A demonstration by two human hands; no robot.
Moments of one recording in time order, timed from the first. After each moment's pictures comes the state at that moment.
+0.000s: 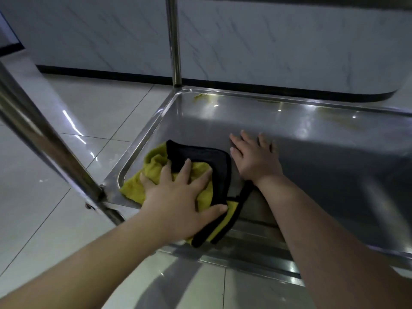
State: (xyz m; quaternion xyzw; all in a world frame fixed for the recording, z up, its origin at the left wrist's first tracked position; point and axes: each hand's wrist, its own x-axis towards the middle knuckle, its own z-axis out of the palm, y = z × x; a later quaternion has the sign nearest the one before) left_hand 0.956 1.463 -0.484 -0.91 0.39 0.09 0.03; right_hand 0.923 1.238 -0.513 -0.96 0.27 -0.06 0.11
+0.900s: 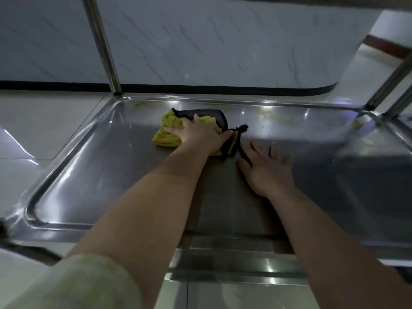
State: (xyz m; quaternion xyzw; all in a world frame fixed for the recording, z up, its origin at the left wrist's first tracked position) left_hand 0.985 1.170 -0.475 -0.93 0.36 0.08 0.01; right_hand 0.814 1.117 -0.509 -0.92 0.38 -0.02 0.05
